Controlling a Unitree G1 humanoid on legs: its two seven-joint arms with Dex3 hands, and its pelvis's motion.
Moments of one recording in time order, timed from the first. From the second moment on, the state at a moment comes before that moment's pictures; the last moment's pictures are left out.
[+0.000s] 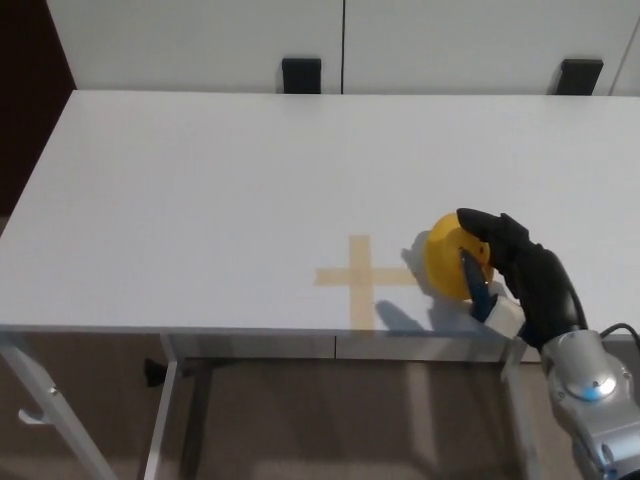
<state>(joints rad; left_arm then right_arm) 0.03 0.55 0.01 1.30 0.18 -0.07 0.05 -0.49 -0.16 0.09 0.70 -0.10 -0.14 -0.03</state>
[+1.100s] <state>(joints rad) 0.02 0.55 0.01 1.30 0.18 -0.07 0.05 -0.55 -0.01 0.21 0.71 -0.16 -0.05 -0.05</state>
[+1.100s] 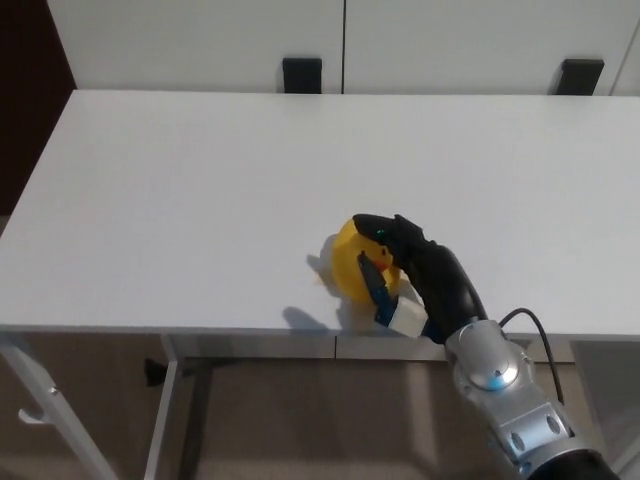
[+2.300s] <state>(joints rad) 0.06 0.54 0.01 1.30 0.18 -0.07 0.05 -0.41 -0.10 0.30 0.19 -0.39 -0.02 -0.24</state>
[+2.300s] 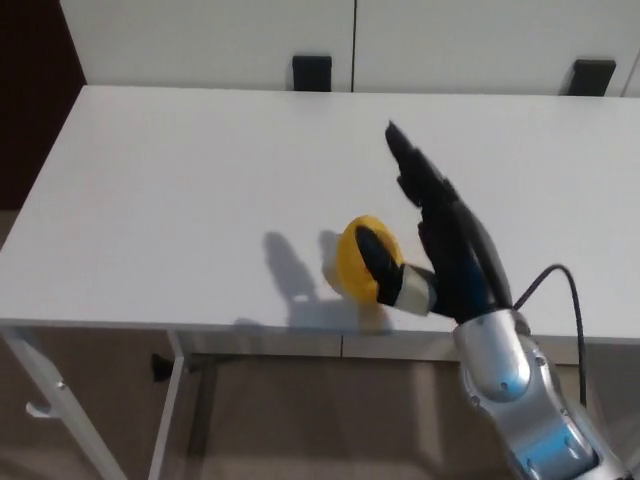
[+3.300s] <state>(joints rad) 0.07 0.53 0.02 1.30 0.18 -0.07 0.05 0.38 -0.55 -0.70 0.10 -0.07 -0.06 0.04</state>
